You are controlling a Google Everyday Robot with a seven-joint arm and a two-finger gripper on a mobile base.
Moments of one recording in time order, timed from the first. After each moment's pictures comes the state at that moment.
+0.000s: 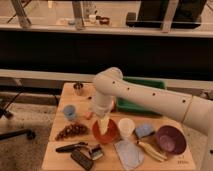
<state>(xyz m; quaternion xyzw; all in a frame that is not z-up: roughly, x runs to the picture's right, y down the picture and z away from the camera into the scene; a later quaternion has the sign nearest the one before) -0.049 0.156 0.697 -0.36 -0.24 -0.23 0.87</state>
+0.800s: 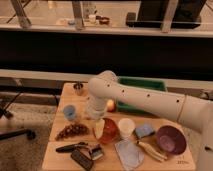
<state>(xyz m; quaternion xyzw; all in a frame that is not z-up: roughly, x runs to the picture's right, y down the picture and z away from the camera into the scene) -0.071 0.174 0.691 -0.37 -0.25 -0.24 0.86</state>
